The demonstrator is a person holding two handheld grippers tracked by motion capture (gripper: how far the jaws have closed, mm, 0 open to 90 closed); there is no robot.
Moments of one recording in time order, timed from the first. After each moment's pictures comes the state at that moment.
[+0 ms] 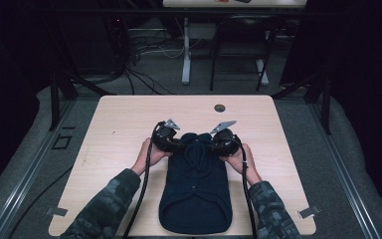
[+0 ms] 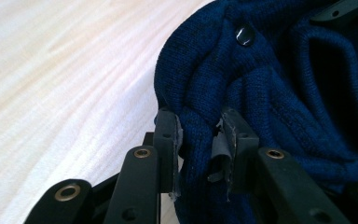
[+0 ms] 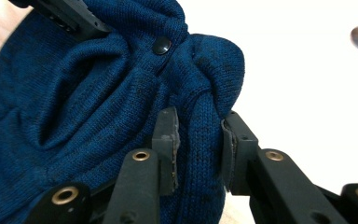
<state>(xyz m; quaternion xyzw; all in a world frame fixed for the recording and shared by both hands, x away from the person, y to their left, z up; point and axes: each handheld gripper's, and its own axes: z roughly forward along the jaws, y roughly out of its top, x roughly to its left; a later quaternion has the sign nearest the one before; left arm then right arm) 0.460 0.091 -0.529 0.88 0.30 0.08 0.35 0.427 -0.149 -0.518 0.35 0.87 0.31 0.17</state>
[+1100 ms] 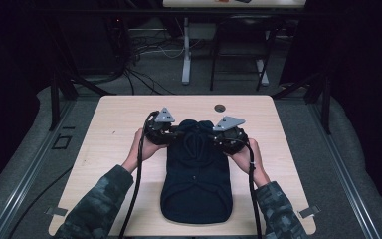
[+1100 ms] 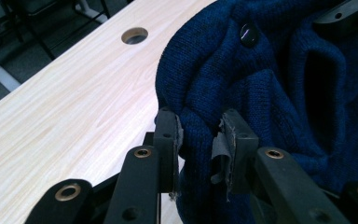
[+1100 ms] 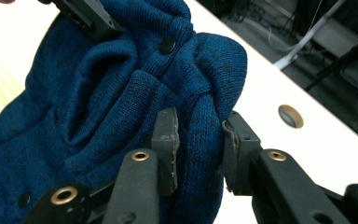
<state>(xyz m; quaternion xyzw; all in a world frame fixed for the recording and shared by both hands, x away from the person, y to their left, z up) 0.436 0.102 -0.465 0.86 0.24 0.15 0.42 0.388 -0.150 -0.453 0.29 0.84 0.36 0.27</state>
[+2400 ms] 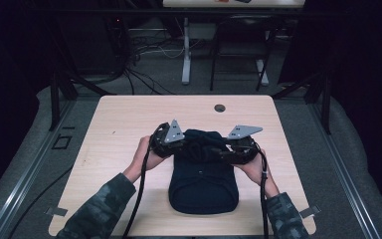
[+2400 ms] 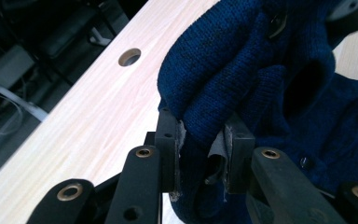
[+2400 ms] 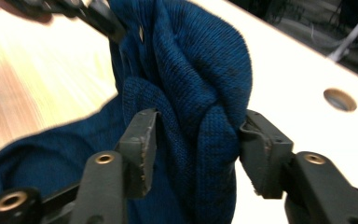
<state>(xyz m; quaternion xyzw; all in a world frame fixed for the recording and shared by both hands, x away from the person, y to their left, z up) 0.394 0.077 -0.468 0.88 0.15 0.25 0.38 0.370 -0.182 -0.470 0.30 0.84 0.41 0.18</state>
